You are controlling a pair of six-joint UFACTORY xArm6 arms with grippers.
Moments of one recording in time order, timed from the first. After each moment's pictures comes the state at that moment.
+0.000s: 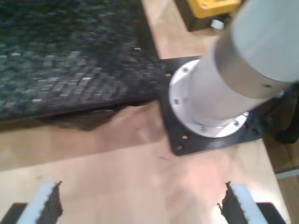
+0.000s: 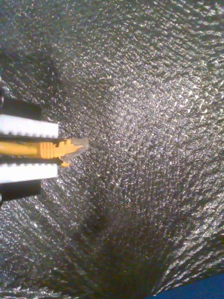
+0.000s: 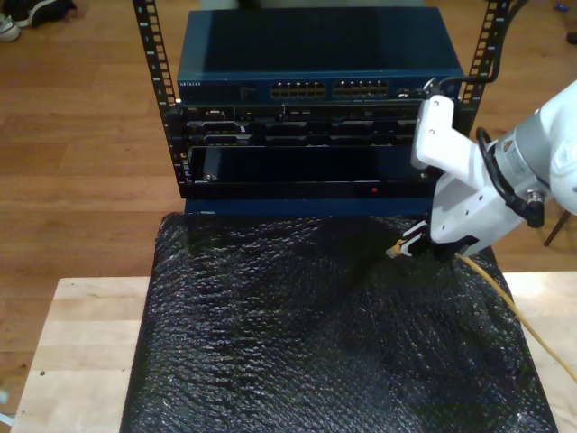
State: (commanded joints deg) left arm 52.4 -15.9 -44.4 -5.9 102.9 -206.6; right arm 8.1 -21.4 -42.3 31.3 54.2 -84.3
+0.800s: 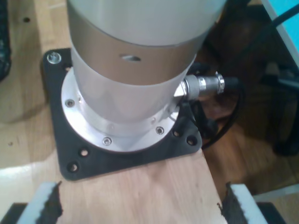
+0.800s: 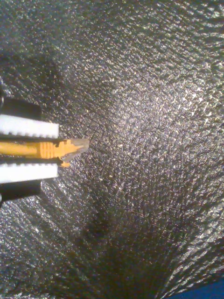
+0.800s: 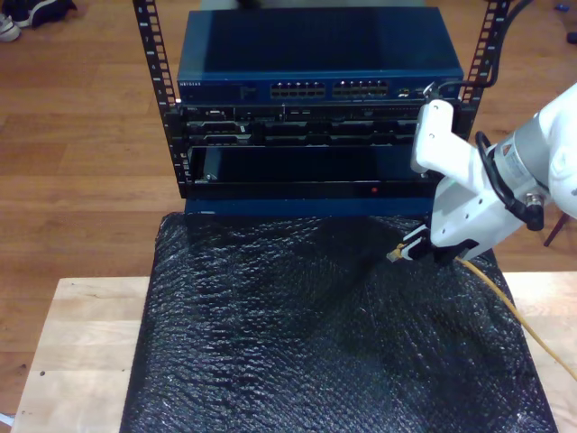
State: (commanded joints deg) left arm 68.8 -24.0 -24.6 3.5 91.3 -189.5; right arm 8.1 -21.4 -41.9 31.3 54.2 -84.3
